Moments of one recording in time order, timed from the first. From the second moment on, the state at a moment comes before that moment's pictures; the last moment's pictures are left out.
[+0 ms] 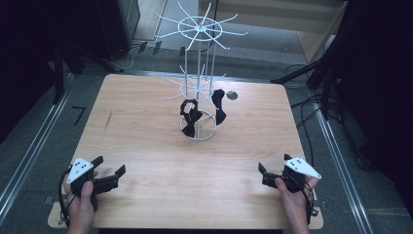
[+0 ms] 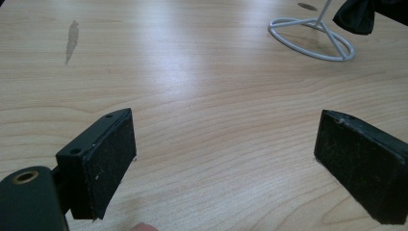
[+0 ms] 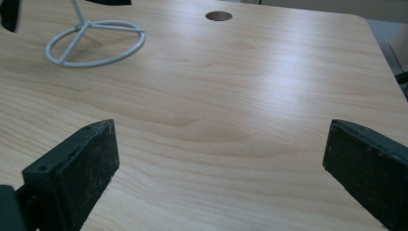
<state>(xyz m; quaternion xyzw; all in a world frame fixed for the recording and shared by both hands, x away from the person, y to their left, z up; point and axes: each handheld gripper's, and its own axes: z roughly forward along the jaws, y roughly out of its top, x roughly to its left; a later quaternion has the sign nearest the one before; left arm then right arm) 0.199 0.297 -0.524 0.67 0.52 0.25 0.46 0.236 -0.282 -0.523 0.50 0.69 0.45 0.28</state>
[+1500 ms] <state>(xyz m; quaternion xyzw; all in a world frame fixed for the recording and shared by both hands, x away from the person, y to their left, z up) 0.200 0.295 -0.524 0.67 0.52 0.25 0.45 0.203 -0.348 -0.550 0.55 0.65 0.45 0.28</state>
